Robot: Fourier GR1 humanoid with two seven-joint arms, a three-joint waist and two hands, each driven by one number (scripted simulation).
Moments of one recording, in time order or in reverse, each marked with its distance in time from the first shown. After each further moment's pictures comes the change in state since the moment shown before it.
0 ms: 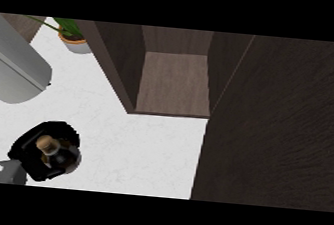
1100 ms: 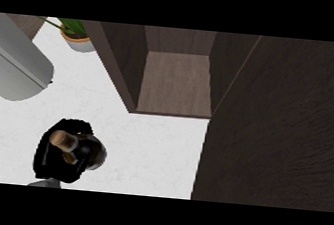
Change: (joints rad) left arm 0.185 -0.295 0.004 -0.380 0.165 0.520 -0.155; right arm 0.001 0.009 -0.001 0.001 0.000 -0.009 0.009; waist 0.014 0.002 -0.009
